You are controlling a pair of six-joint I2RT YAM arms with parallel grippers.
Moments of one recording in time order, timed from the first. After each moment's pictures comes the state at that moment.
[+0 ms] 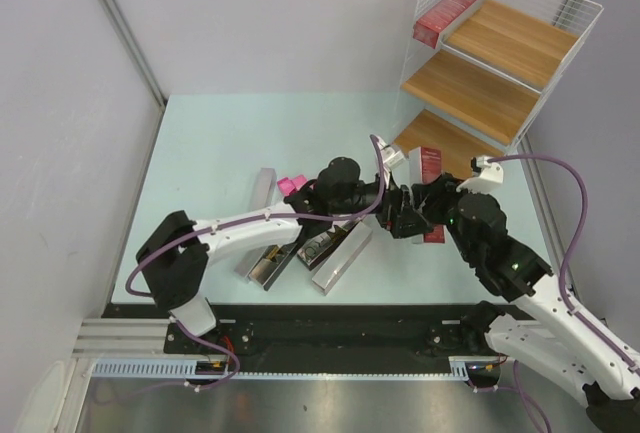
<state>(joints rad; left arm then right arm) -0.99 1.65 1.17 0.35 0.49 -0.55 0.69 0.68 0.75 -0.33 0.48 0.61</state>
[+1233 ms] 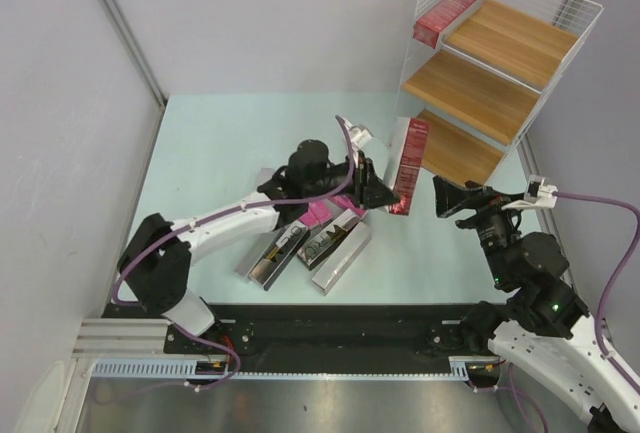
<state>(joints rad) -0.85 1.59 1.11 0.33 0.54 -0.57 0.73 0.39 0.70 -0.18 0.54 0.52</state>
